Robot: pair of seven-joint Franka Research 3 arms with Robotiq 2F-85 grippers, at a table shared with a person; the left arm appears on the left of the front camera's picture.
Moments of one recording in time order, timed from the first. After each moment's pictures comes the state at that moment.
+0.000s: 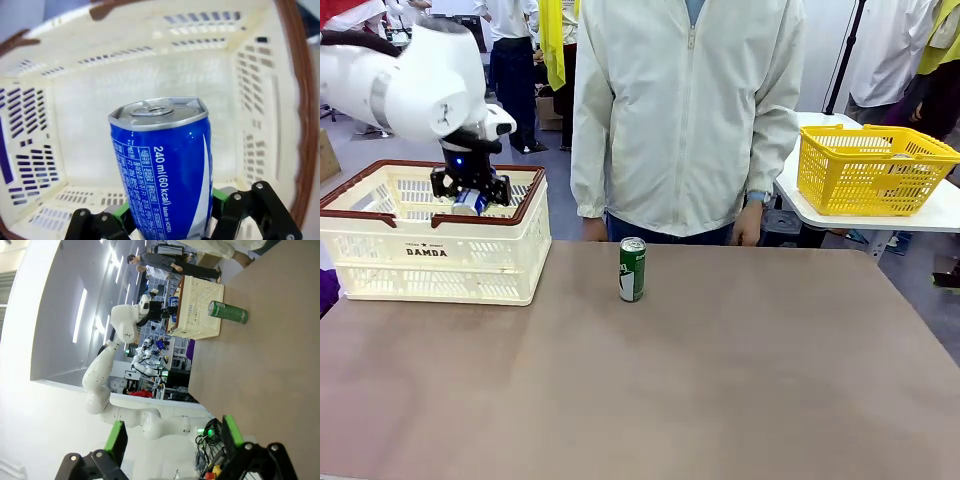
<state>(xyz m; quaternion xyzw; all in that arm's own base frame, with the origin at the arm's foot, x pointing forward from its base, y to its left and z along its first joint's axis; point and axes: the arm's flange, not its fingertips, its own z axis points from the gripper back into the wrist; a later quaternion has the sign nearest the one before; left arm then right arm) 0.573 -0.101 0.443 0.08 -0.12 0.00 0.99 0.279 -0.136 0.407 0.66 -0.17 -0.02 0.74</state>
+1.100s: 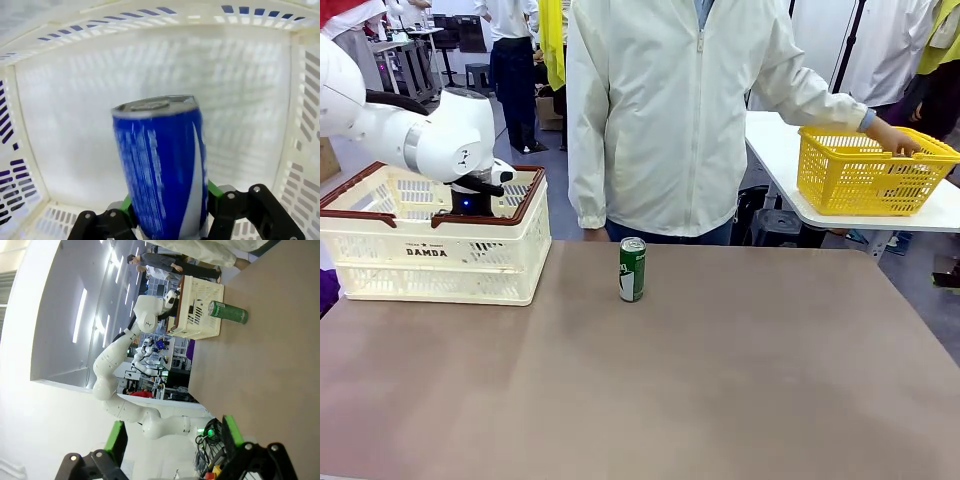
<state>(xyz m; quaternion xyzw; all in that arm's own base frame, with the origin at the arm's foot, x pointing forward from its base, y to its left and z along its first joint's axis) 0.619 -0.074 0.345 0.08 -0.03 0.02 1.00 0.279 -0.136 0.407 0.66 -0.17 -0.02 0.74</state>
